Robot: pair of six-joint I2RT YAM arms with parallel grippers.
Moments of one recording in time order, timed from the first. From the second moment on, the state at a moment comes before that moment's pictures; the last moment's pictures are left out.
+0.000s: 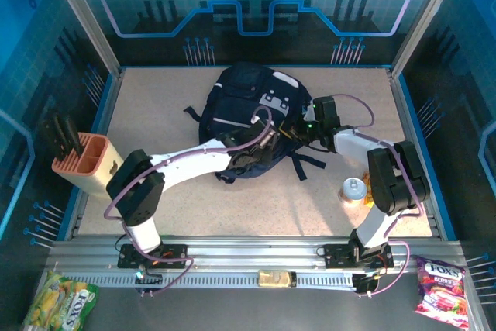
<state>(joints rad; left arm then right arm) -0.82 1.74 1.24 -0.45 -0.22 -0.51 0.26 1.70 0.95 0.03 -0.55 0.90</state>
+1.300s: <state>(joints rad) -0.80 1.83 1.39 -0.39 -0.03 -0.35 0.18 1.30 0.71 -0.04 -0.44 1.09</state>
